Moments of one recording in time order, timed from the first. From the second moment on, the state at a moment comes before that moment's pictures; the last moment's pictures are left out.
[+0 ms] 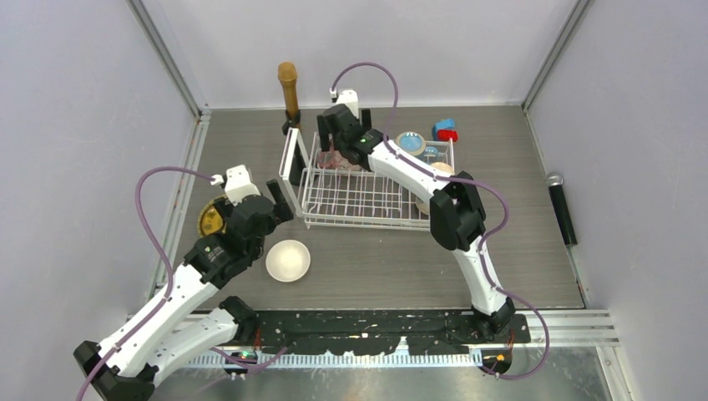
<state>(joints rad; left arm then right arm) -0.67 0.75 0.80 -0.59 -0.73 -0.63 0.73 2.25 2.04 -0.38 0.51 0.31</state>
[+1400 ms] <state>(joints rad) -0.51 1.41 1.34 -0.30 0.23 -0.03 0.51 1.45 1.38 -0.12 0.22 0.25</state>
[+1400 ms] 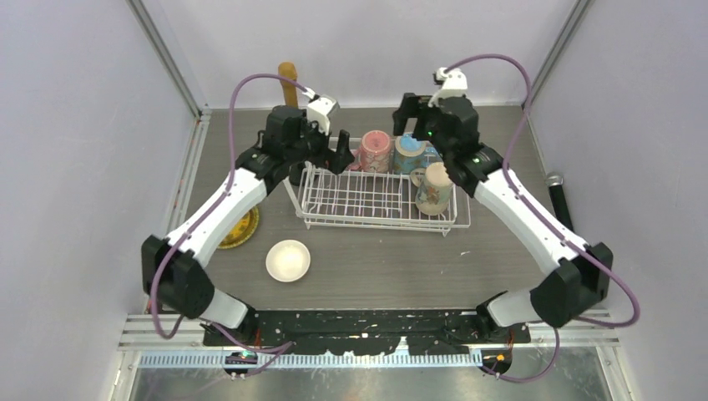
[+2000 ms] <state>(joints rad) -0.32 2.08 1.86 -0.54 0.71 0.30 0.47 1.12 1.11 -0.11 0.21 0.30</state>
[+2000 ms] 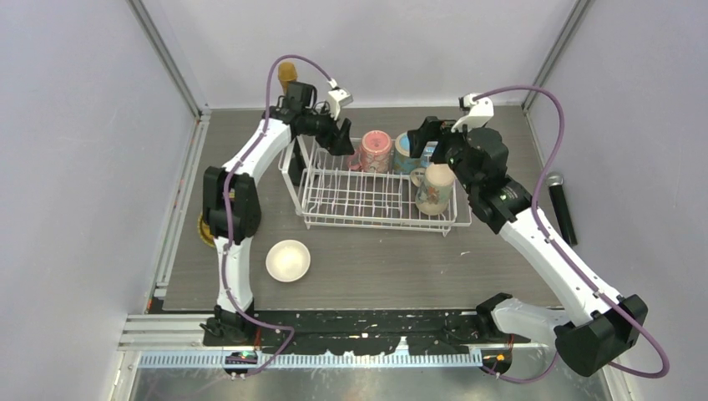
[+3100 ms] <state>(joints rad) -0.41 2.00 1.78 -0.49 0.61 0.40 0.47 1.07 1.04 -0.13 0.23 0.29</state>
